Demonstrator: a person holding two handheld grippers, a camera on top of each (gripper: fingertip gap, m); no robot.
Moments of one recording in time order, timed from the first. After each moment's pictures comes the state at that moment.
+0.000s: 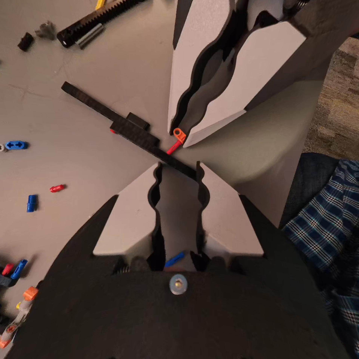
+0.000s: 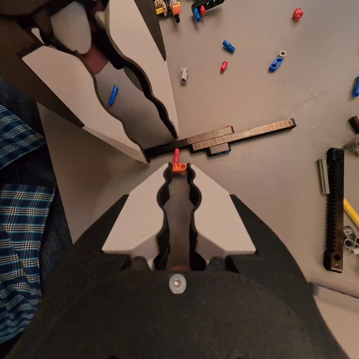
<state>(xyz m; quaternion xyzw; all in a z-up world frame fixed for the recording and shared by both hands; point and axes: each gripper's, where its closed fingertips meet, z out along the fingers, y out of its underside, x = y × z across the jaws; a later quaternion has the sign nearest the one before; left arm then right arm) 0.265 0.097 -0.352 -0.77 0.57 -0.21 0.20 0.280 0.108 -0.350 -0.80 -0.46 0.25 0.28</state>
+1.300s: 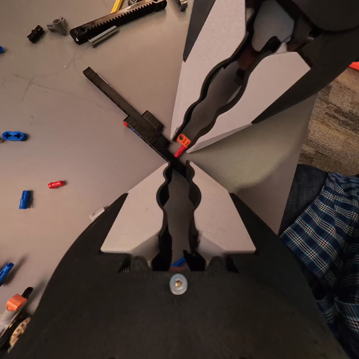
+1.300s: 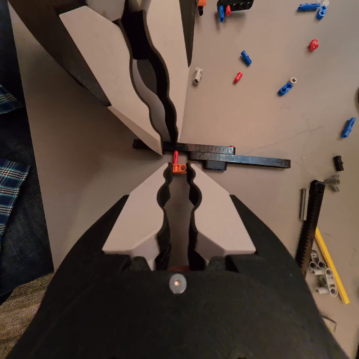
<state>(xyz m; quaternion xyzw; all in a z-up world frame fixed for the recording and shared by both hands) 0.265 0.104 -0.353 -0.78 0.53 -0.25 0.21 0.275 0.111 -0.353 -0.76 -0.55 0.19 0.29</state>
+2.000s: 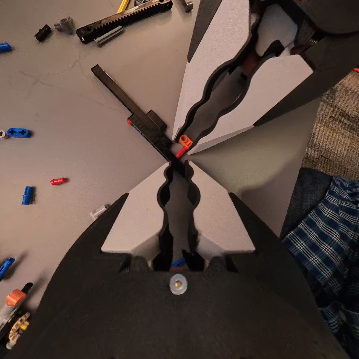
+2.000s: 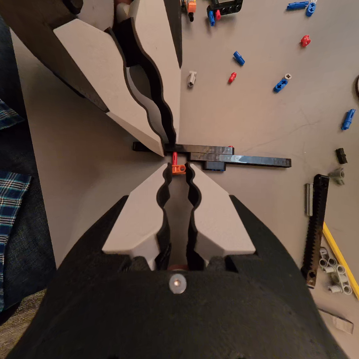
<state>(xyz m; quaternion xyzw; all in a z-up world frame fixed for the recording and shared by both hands) 0.264 0.106 -0.353 -0.78 0.53 -0.25 0.22 0.274 0.112 -0.353 -0.77 -0.52 0.20 0.30</state>
